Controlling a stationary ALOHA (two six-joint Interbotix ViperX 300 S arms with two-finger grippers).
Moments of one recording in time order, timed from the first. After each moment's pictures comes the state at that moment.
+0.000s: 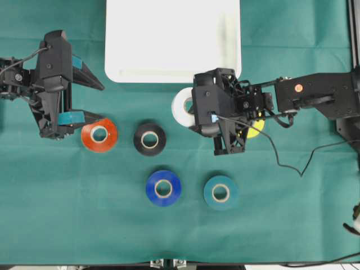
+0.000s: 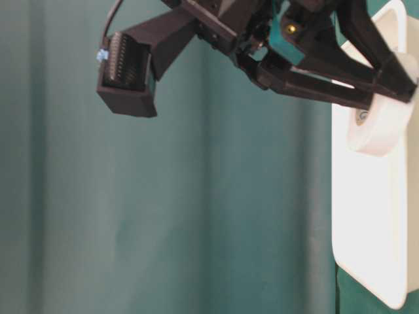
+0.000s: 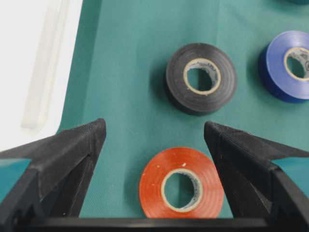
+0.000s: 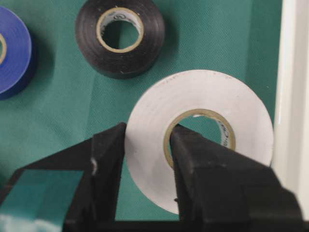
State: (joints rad) left arm -0.02 -0.43 0.95 -0.03 0.16 -0.15; right arm 0.08 -0.05 0.64 -0.06 0.24 0.17
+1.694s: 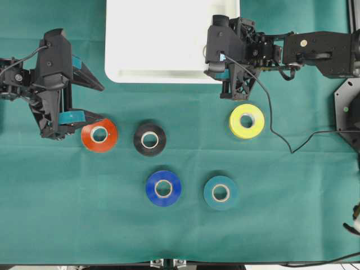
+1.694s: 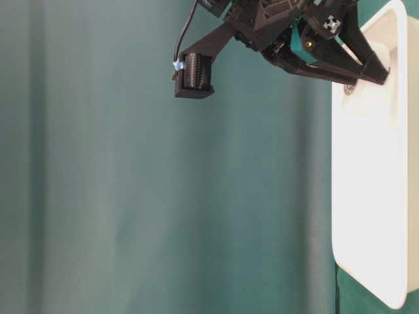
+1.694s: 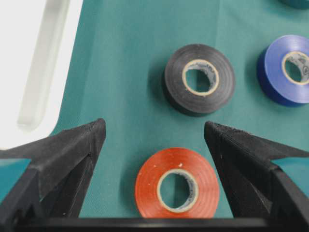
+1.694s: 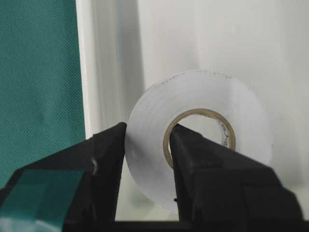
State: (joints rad) left arm -0.02 -0.43 0.95 -0.03 0.16 -0.18; right arm -0.21 -0.04 0.75 -0.18 0.17 0.17
